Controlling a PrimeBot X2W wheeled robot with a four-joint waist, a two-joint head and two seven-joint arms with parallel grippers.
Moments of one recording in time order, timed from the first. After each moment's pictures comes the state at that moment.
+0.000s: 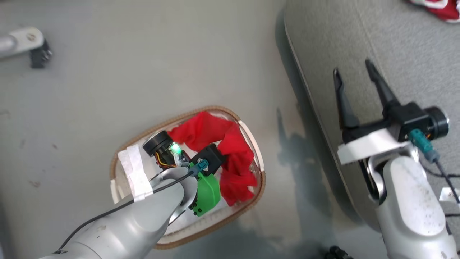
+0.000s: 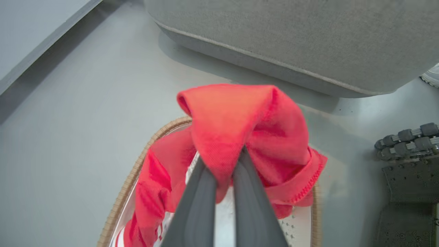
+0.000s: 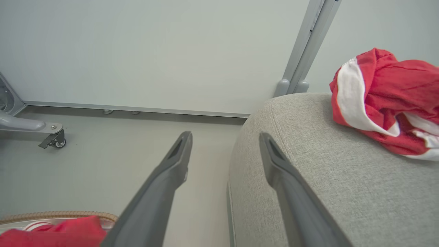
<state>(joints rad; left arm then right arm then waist) -0.83 0.18 -1.28 0.82 -0.54 -0.13 -0.26 -0.44 -0.05 0.03 0.19 0.01 0.13 -0.26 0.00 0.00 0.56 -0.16</state>
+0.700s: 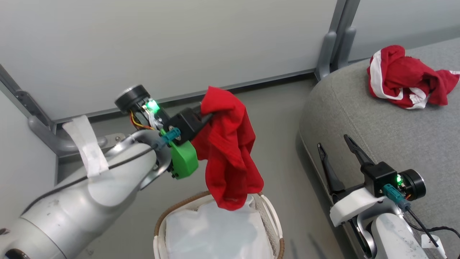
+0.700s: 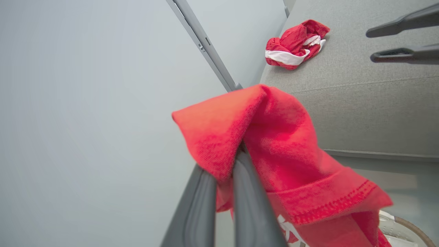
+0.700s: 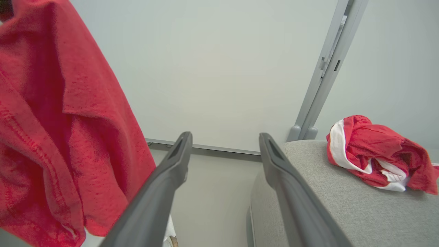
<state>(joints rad) -0.95 0.38 -1.22 0.53 -0.50 -0.13 -0.26 -0.21 -0.05 0.08 0.27 -0.01 0.13 -0.26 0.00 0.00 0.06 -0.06</state>
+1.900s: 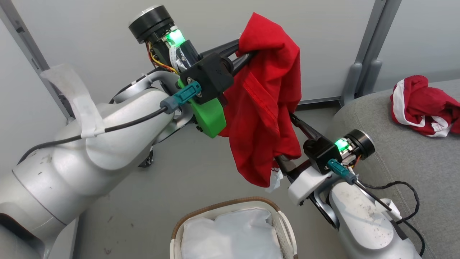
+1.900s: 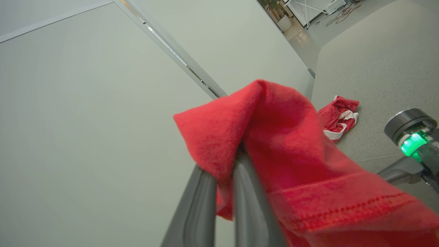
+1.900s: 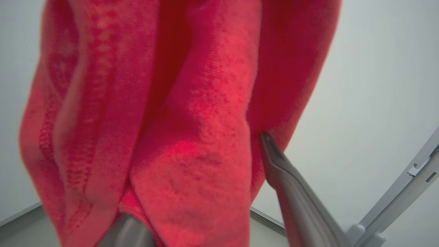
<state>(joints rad) -1.20 0.37 -1.21 0.34 -0.51 -0.13 -0.26 -0.43 -0.05 0.36 0.38 -0.02 0.13 -0.26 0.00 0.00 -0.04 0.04</state>
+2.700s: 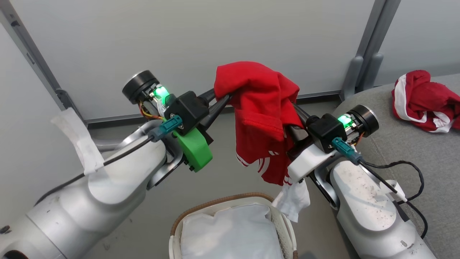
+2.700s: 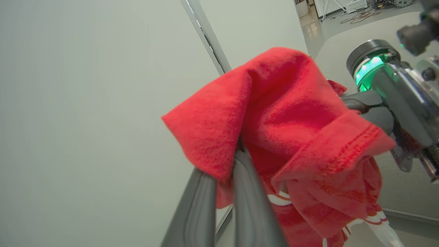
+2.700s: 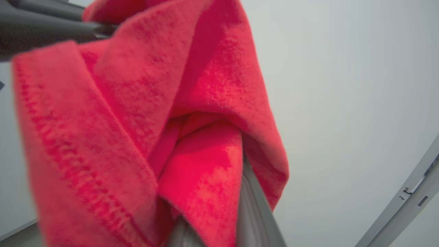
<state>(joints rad) -0.99 0.39 -1.19 0.36 -0.62 -0.08 -0.26 -0.53 -0.05 0.35 0.36 -0.01 0.13 -0.26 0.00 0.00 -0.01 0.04</state>
